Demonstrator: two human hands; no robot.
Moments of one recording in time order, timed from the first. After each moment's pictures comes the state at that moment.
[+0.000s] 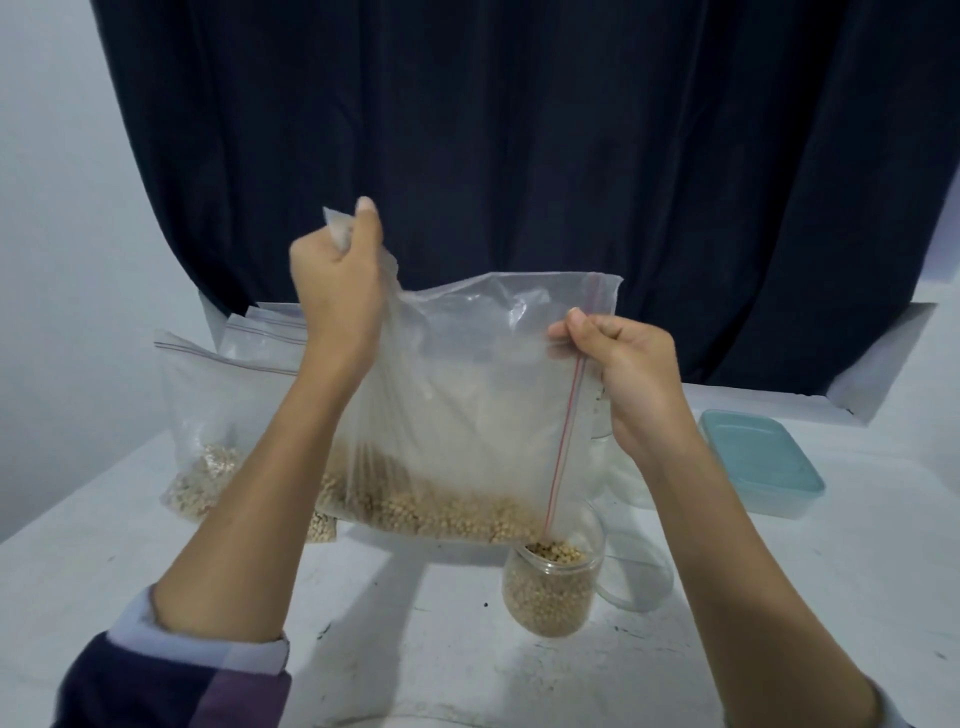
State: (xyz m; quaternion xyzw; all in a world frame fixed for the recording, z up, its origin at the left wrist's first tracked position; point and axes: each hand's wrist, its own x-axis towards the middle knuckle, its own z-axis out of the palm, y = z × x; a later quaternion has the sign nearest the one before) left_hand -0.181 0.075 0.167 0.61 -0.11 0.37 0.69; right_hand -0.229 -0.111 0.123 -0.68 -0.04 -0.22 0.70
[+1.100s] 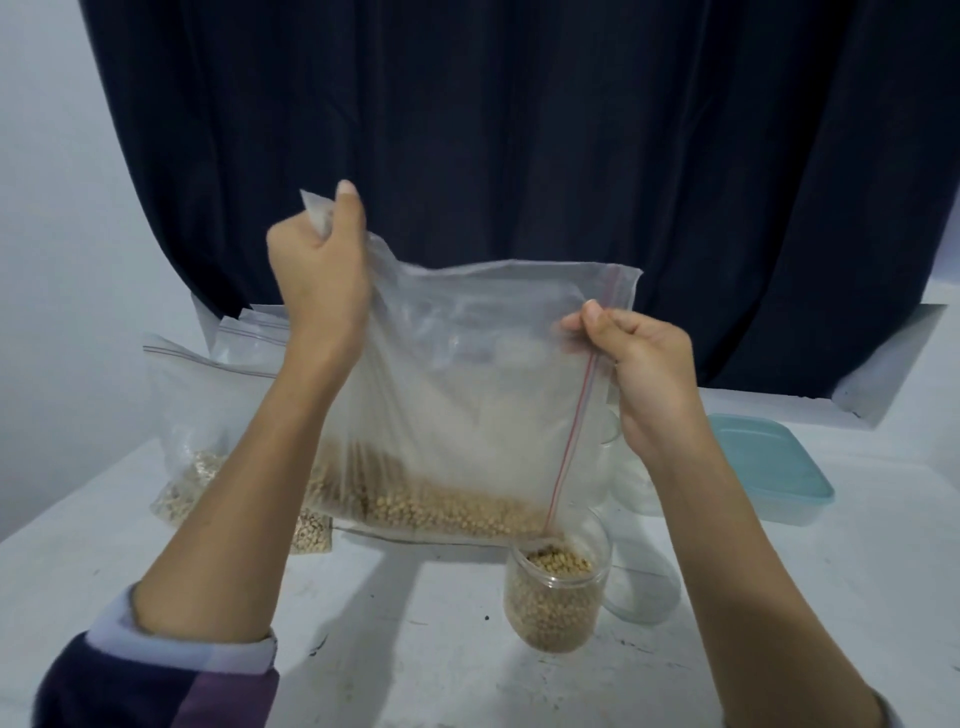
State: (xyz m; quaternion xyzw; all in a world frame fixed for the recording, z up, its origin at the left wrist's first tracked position) left_hand -0.172 0.078 0.172 0.61 -0.11 0.40 0.68; right_hand -0.216 -0.118 0.121 -0.65 -0.03 -0.24 0.72
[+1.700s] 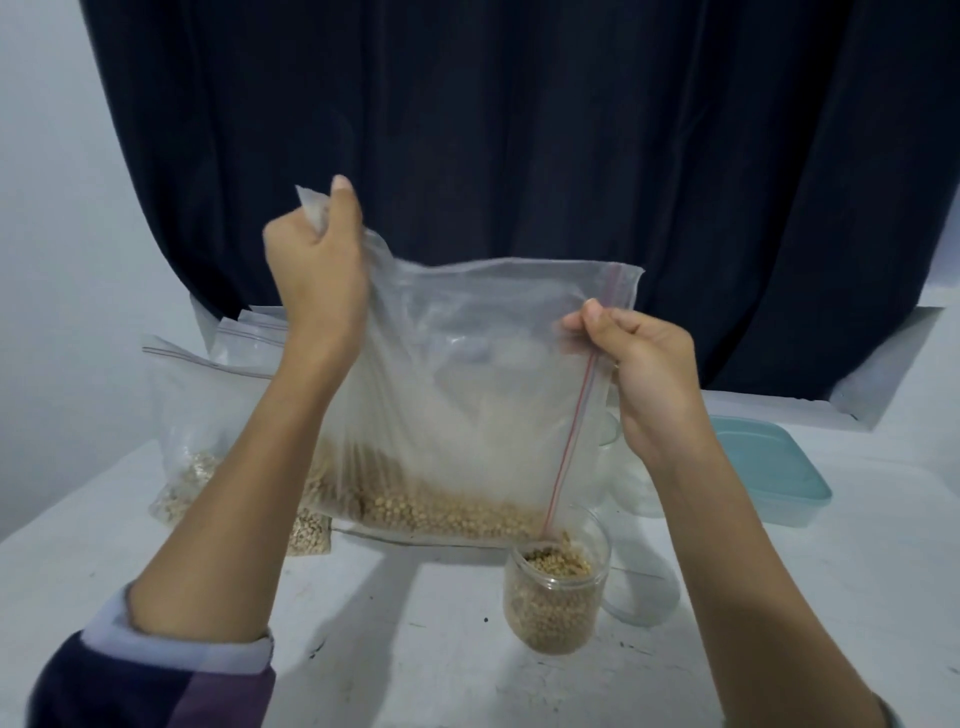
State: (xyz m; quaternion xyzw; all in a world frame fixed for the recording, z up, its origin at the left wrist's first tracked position) left_hand -0.172 0.080 0.175 0.60 -0.12 0.40 0.69; right_hand -0.218 -0.116 0.124 -0.65 -0.03 -0.24 0.72
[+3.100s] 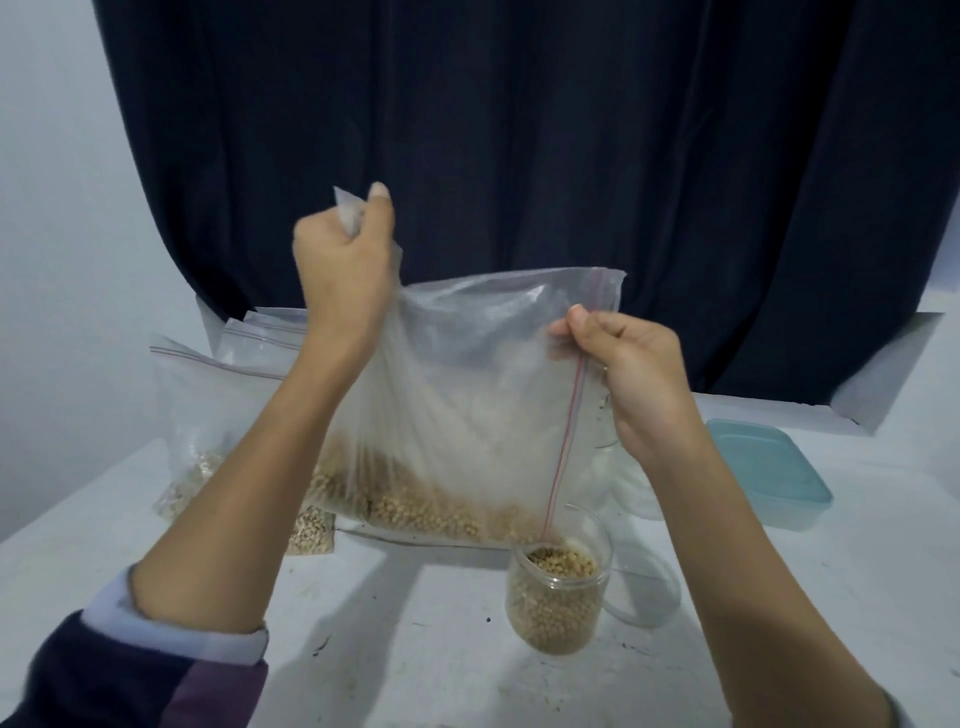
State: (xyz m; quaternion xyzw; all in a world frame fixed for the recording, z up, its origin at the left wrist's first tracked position) left_hand -0.176 0.074 0.177 0.61 -0.14 0.39 0.68; right_hand -0.222 -0.108 0.126 -0.67 -0.05 -0.22 0.71
